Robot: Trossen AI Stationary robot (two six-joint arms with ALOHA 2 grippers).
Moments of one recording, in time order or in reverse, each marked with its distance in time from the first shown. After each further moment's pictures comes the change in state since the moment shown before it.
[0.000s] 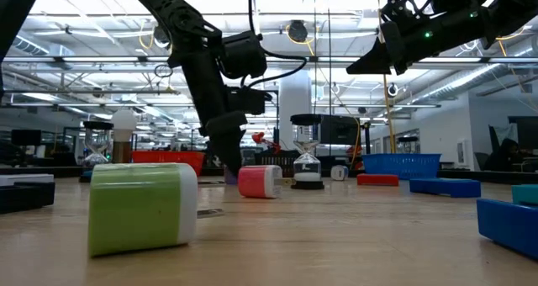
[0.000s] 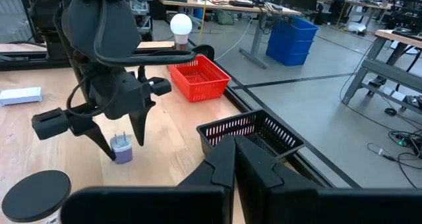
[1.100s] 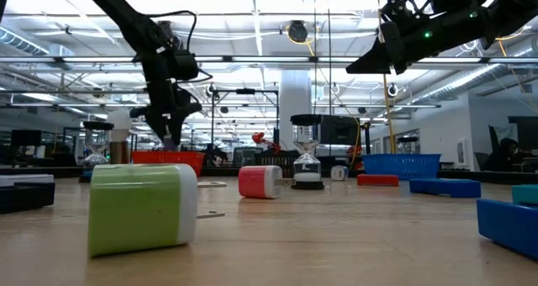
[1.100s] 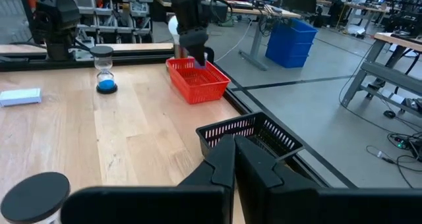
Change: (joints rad) left arm 0.709 -0.226 0.001 -0.231 -0.016 -0.221; right arm 0.000 0.000 0.000 0.008 0.000 -0.009
